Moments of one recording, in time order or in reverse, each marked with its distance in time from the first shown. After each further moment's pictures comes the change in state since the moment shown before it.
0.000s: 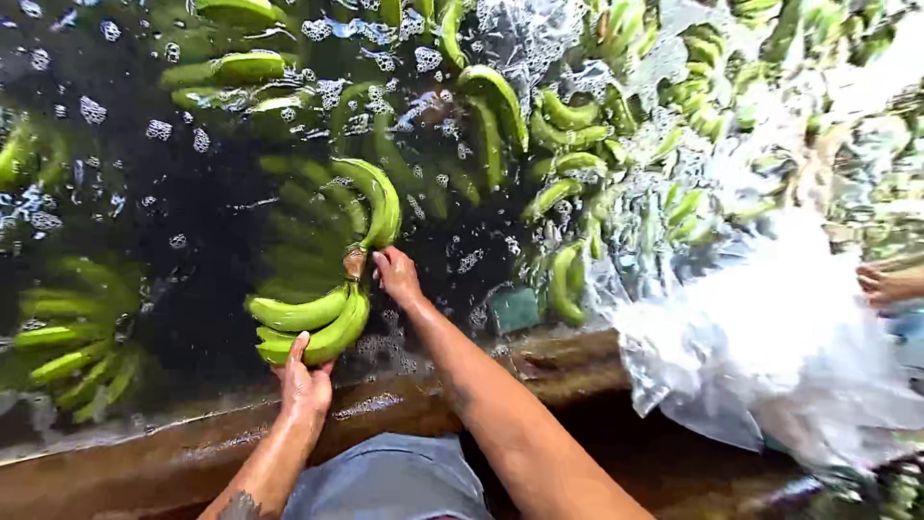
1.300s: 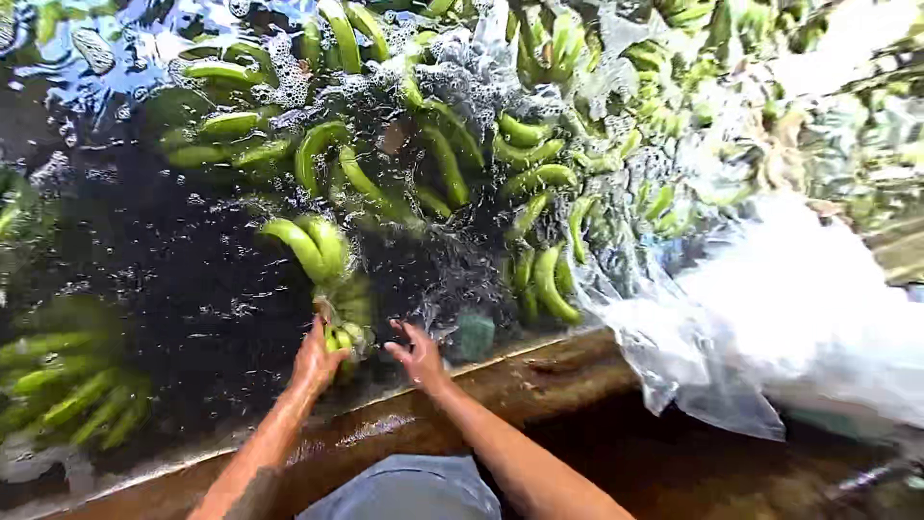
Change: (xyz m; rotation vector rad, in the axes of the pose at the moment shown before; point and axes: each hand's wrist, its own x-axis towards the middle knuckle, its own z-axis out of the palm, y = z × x) left_hand 0.047 0.032 0.031 1.585 -0.651 0.483; right_hand -0.099 0.077 0.003 0.116 0.060 -0.052
